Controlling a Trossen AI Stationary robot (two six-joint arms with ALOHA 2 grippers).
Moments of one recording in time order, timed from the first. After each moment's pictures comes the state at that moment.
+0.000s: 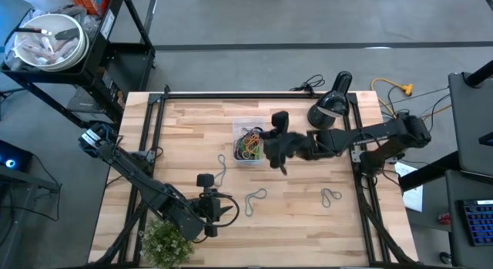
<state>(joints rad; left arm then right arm) -0.68 1.50 1.16 -0.40 -0.77 -0.33 0.13 1.49 1.20 -0.33 0.64 -0.54</state>
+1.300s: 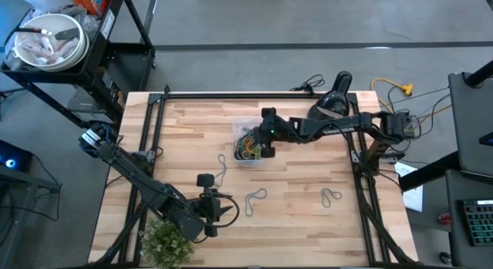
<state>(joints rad) -0.68 1.50 1.16 -0.40 -0.77 -0.33 -0.17 1.73 1.09 -0.10 0.27 -0.42</state>
